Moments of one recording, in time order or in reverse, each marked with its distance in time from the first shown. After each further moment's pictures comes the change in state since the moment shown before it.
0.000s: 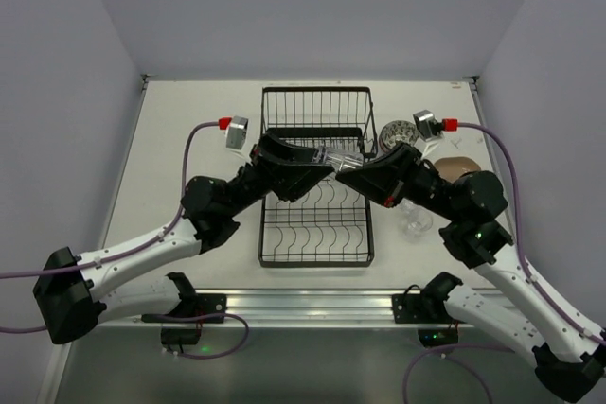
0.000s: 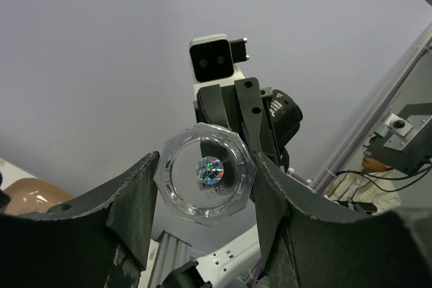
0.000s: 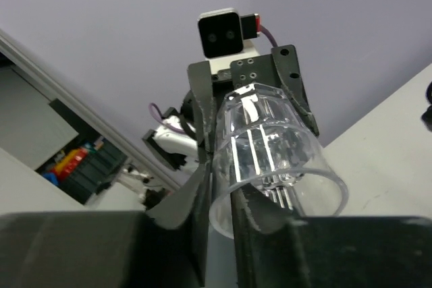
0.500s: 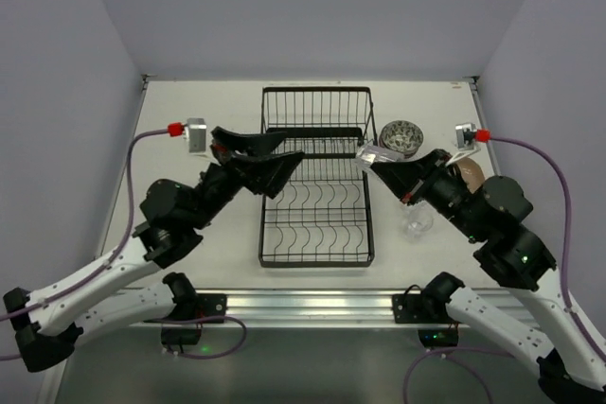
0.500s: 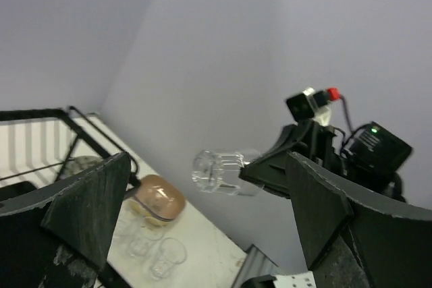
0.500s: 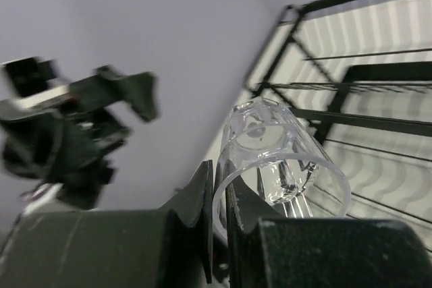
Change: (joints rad) left arm -0.009 -0.250 0.050 -0.431 -0.270 0.232; right arm 0.015 -0.111 0.122 -0.544 0.422 -0.202
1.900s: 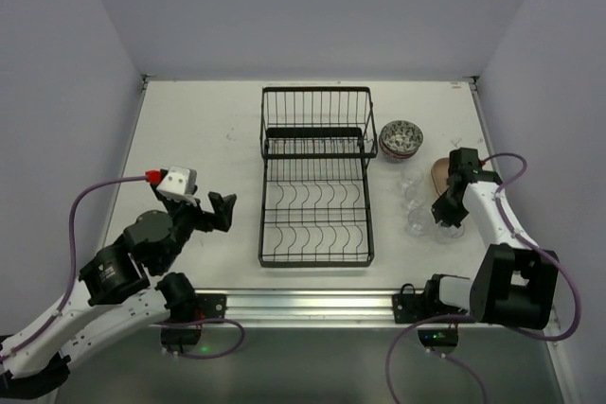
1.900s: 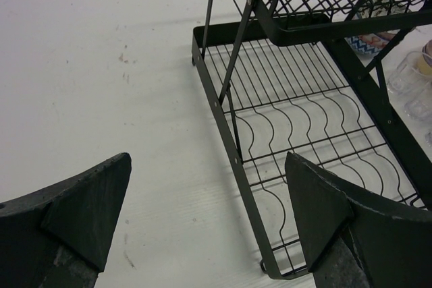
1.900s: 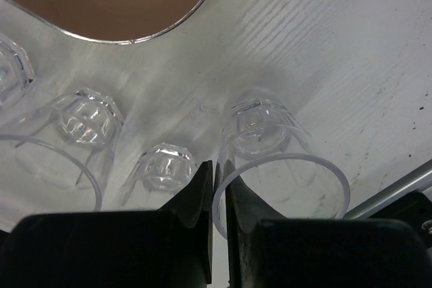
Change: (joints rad) left arm 0.001 -0.454 -0.051 -1.117 -0.568 0.355; right arm -0.816 0.625 -0.167 -0.615 0.306 -0.104
